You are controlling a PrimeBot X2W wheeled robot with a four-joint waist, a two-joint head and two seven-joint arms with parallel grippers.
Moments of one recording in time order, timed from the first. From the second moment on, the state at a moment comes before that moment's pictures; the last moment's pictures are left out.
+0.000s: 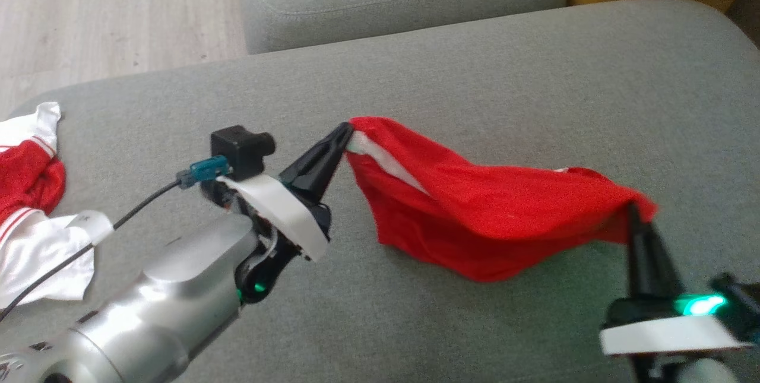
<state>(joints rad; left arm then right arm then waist) -0.83 0.36 -1.28 0.52 -1.23 -0.13 -0.25 0.09 -0.07 0.05 0.08 0.33 0.12 -0.26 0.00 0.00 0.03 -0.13</state>
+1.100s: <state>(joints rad) -0.79 0.41 -1.25 0.42 -1.22 -0.13 -0.25 -0.29 -0.36 0.24 0.58 0.35 0.12 -0.23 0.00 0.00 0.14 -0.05</state>
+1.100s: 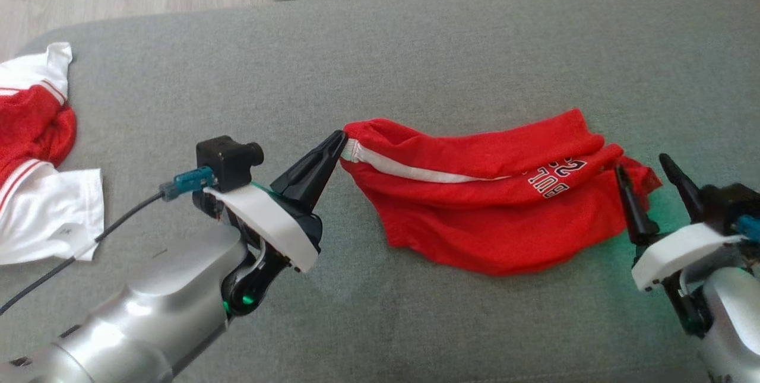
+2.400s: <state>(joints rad) -0.78 0.41 -1.08 0.27 -1.00 -0.13 -0.25 -0.71 -0.54 0.60 0.84 0.31 0.12 -0.21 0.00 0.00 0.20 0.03</state>
